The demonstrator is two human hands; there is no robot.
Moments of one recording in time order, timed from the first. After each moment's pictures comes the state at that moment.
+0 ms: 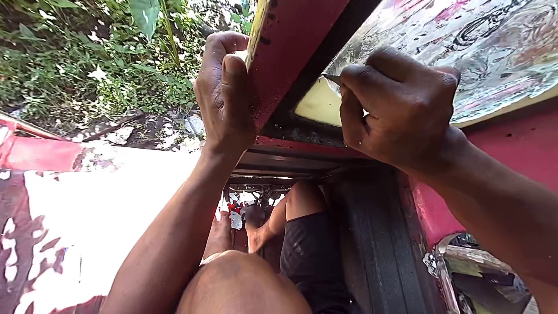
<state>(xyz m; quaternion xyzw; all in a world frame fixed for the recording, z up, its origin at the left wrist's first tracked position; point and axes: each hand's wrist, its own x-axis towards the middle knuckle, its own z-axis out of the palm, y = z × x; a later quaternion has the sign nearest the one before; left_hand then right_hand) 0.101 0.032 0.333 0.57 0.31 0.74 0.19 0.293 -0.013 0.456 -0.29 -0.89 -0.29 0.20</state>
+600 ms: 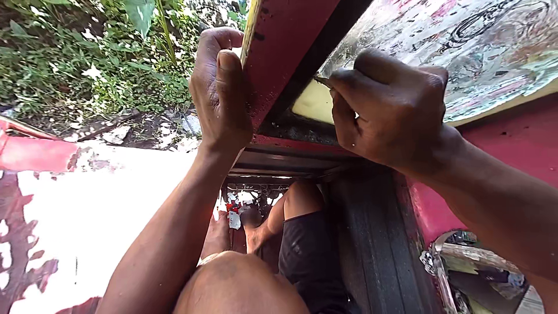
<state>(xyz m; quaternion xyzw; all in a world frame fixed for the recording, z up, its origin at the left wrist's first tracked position) 0.101 0.031 0.333 0.58 0.33 0.73 0.18 0.290 -0.015 0.455 -0.29 -0.89 -0.29 0.19</state>
